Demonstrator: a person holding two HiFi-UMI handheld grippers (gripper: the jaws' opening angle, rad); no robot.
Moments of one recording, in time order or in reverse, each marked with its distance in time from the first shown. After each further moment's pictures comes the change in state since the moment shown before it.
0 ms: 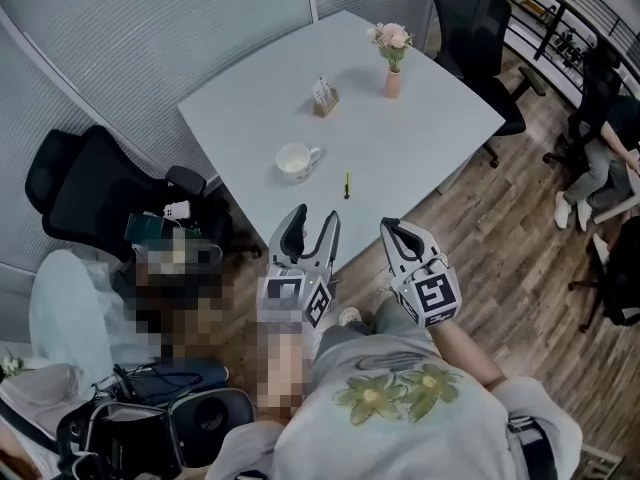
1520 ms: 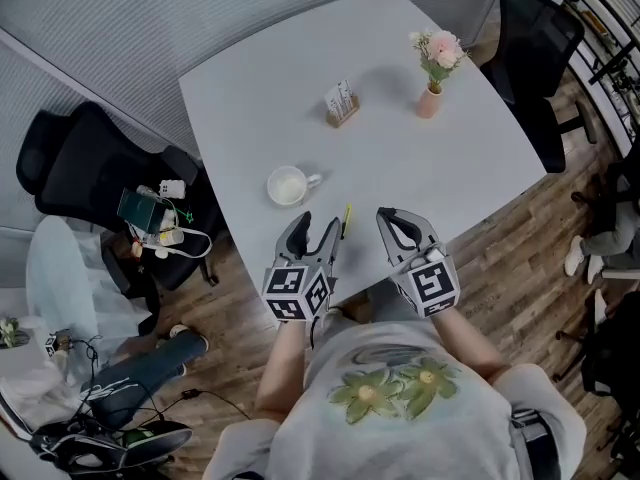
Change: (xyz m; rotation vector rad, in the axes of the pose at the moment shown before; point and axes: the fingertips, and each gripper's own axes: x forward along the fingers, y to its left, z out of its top) left arm 0.192 0.081 -0.101 -0.158 0.247 0.224; right arm 0.178 -0.142 -0.041 -0.002 0.111 0.263
